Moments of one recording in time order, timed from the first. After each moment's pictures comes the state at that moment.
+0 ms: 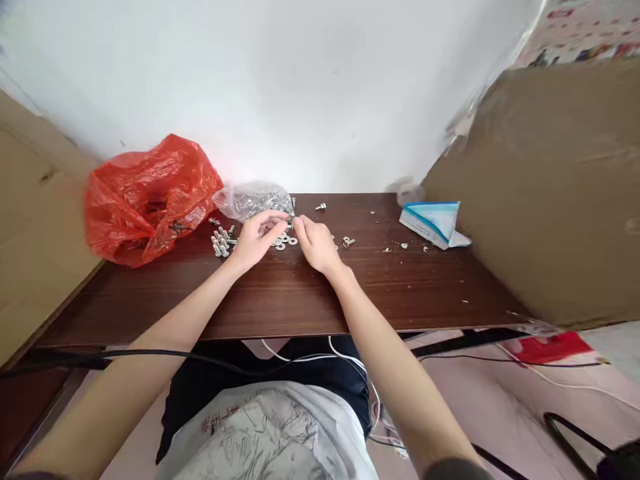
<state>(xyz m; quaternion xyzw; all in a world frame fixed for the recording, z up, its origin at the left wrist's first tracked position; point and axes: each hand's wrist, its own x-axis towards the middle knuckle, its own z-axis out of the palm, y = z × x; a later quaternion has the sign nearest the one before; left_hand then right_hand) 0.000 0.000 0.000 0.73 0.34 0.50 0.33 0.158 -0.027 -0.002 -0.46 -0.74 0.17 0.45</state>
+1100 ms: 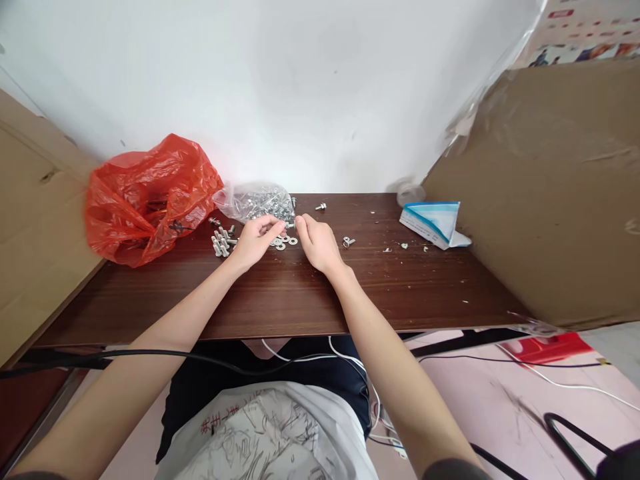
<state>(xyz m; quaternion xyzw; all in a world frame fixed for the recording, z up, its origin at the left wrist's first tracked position) -0.002 0.001 0.000 0.72 0.36 0.46 0.37 0.161 -0.024 -0.005 -0.50 -0.74 0.13 0.44</state>
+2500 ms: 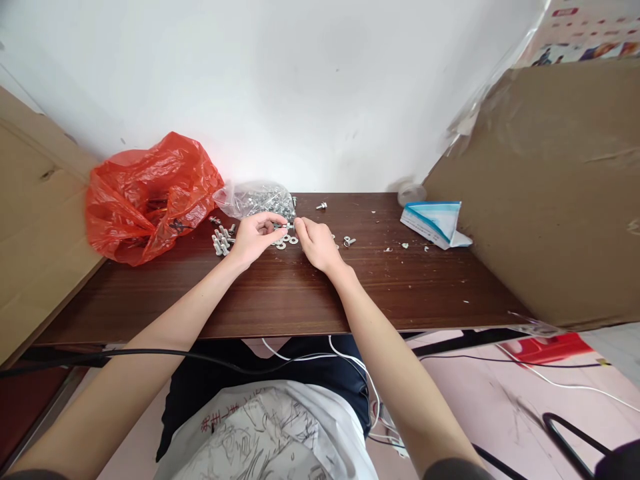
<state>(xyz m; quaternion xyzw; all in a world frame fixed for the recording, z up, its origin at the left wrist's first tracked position) -0.004 0.001 0.002 0.71 0.36 0.49 0.35 0.159 -0.024 -0.007 -0.49 -0.73 0.19 0.44</state>
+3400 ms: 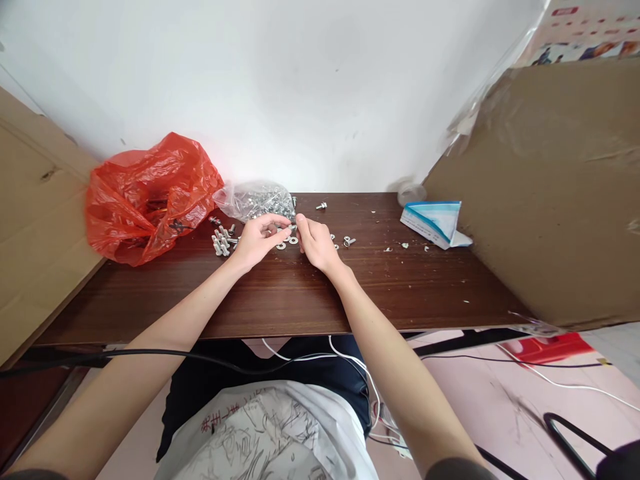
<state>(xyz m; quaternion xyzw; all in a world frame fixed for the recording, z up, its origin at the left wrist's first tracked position) -0.001 0.000 -0.002 0.73 0.36 0.47 0.34 0.156 -0.022 -0.008 -0.48 -0.69 0.26 0.48</state>
